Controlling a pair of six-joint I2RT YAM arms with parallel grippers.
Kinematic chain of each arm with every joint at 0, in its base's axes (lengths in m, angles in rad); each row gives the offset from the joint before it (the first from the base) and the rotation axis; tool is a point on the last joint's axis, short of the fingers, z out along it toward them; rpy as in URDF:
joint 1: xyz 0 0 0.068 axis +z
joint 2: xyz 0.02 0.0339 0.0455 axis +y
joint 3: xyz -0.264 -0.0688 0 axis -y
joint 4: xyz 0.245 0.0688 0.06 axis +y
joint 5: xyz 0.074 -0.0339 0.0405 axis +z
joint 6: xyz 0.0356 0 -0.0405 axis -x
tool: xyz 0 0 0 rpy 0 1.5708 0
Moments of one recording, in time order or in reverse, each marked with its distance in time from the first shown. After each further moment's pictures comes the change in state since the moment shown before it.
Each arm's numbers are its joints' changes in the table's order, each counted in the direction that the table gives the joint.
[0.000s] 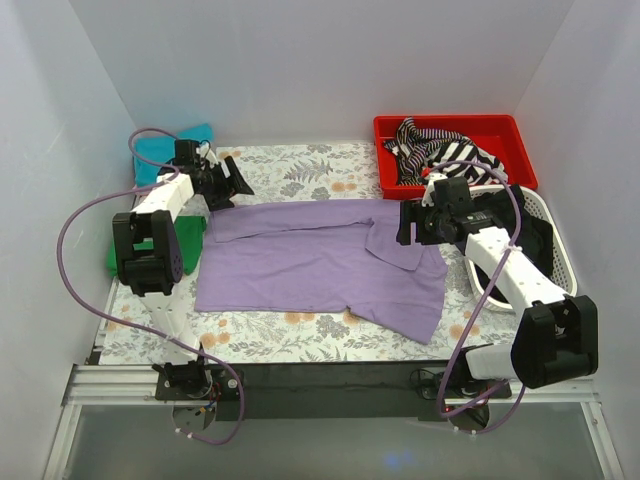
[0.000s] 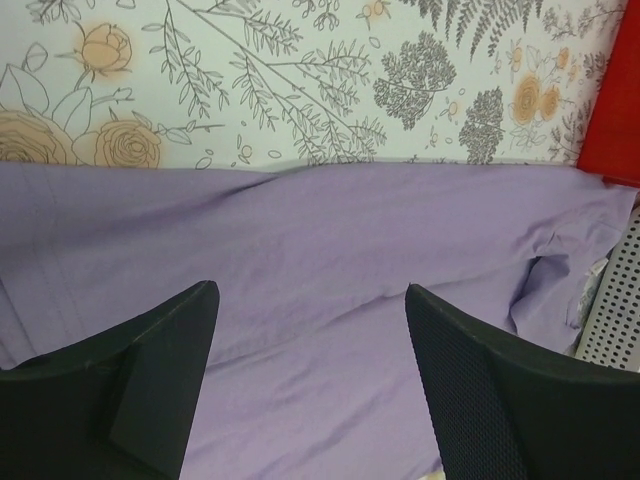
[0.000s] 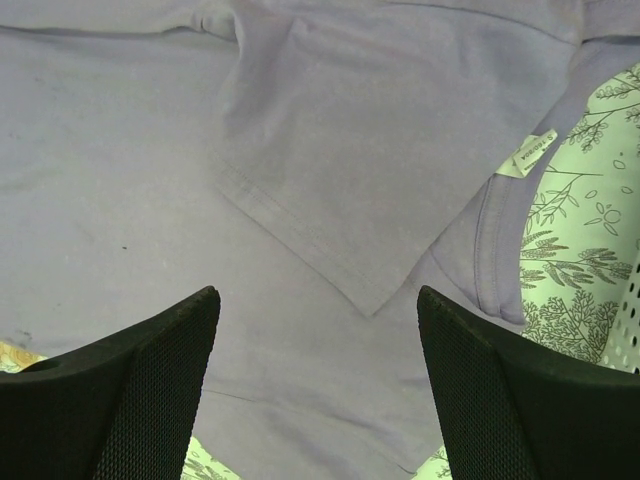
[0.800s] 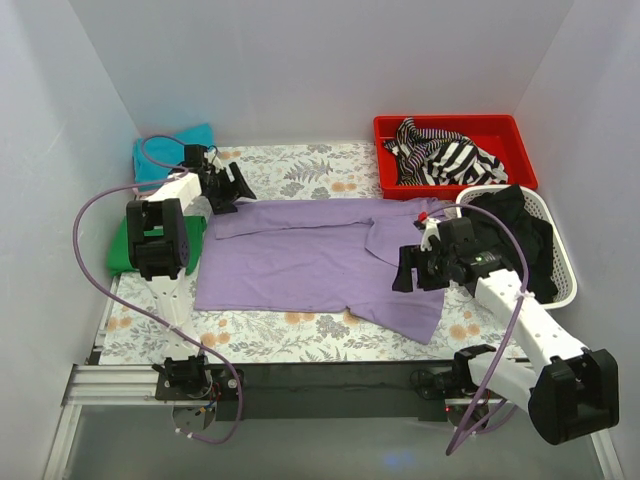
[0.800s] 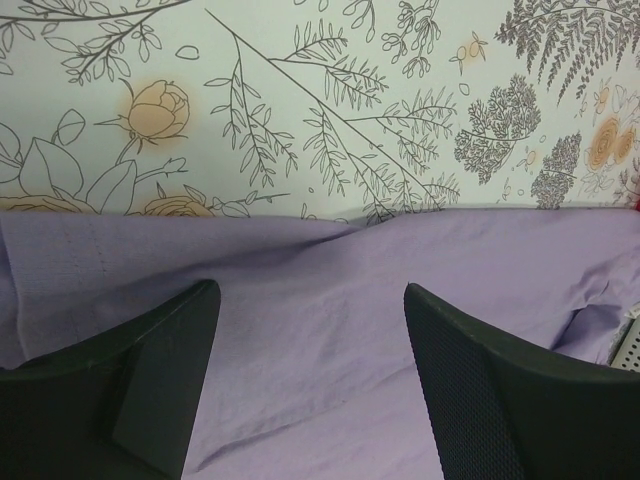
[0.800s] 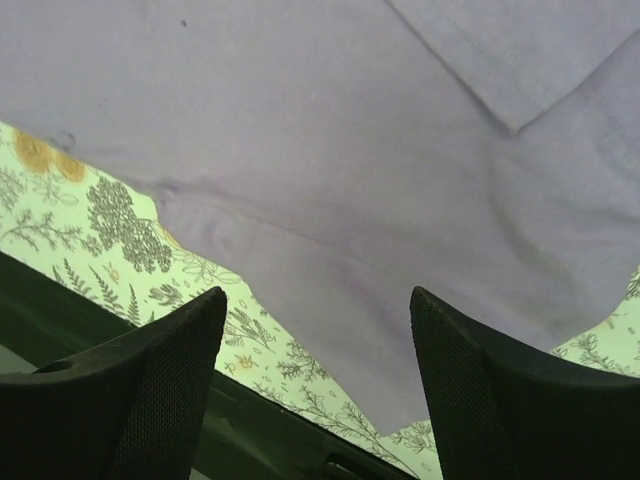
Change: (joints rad) left arm -0.006 0.188 0.092 -0.027 0.034 0.014; right arm 0.035 -0.263 -0.254 0.134 0.221 -0.020
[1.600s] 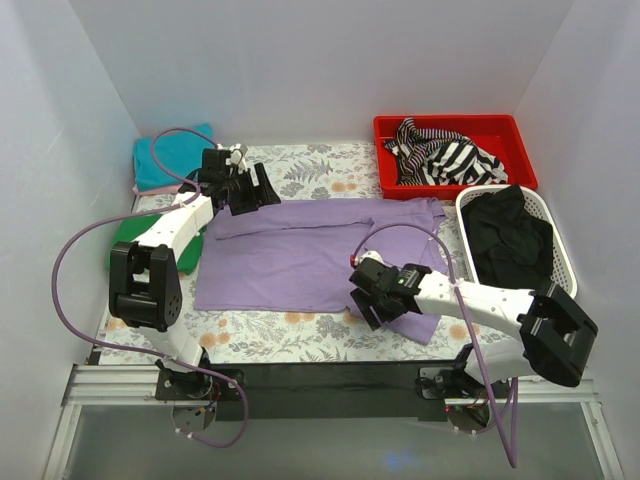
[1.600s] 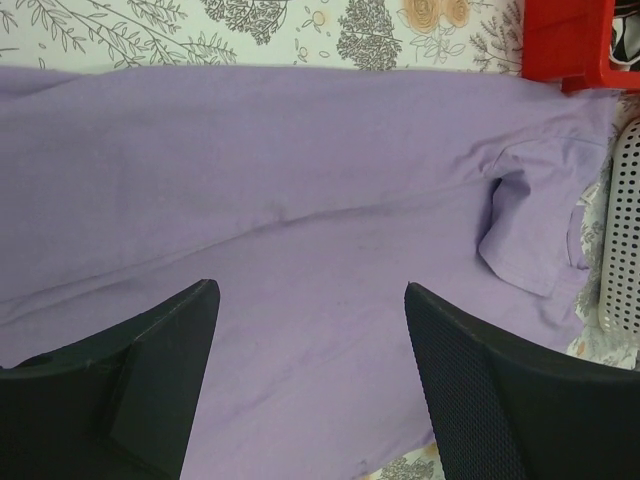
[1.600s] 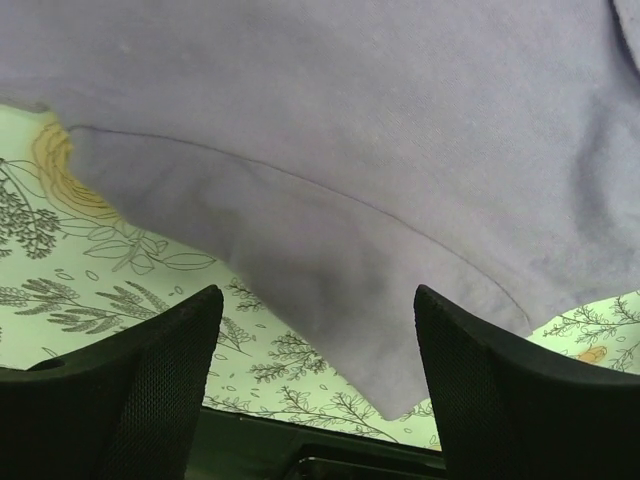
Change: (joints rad) left arm -0.214 -0.476 -0.326 -0.088 0.083 0.009; right arm 0.682 0.274 0.036 0.079 -0.623 -0.194
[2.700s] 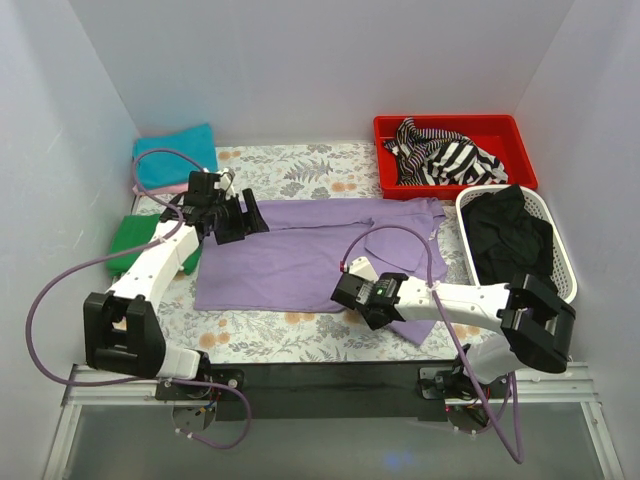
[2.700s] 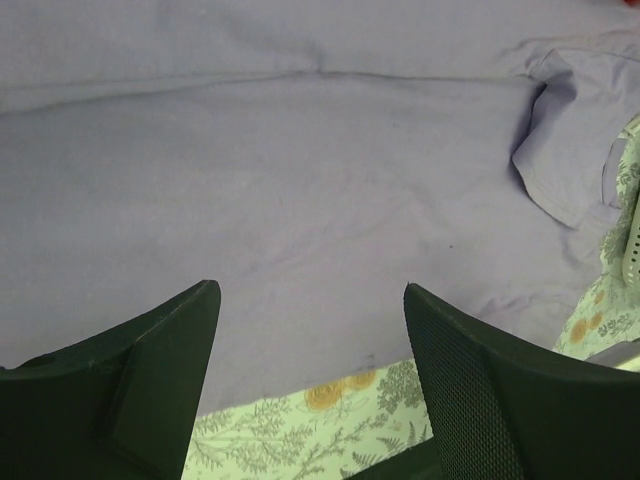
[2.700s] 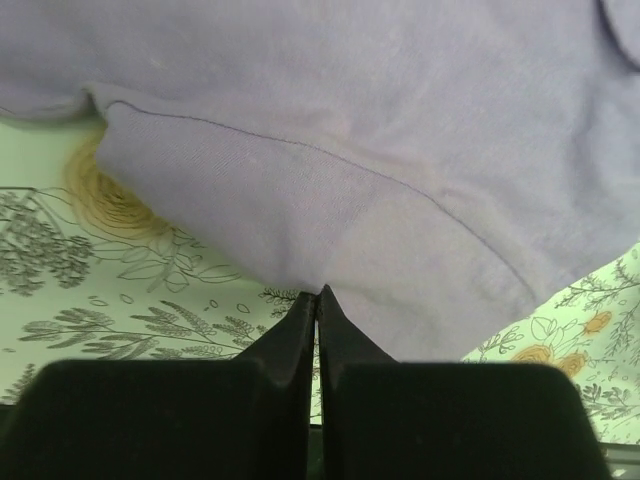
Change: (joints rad) left arm 0.000 -0.280 -0.200 0.188 0.063 0.008; right arm 0.179 0.126 0.066 0.063 -0.163 -0.206
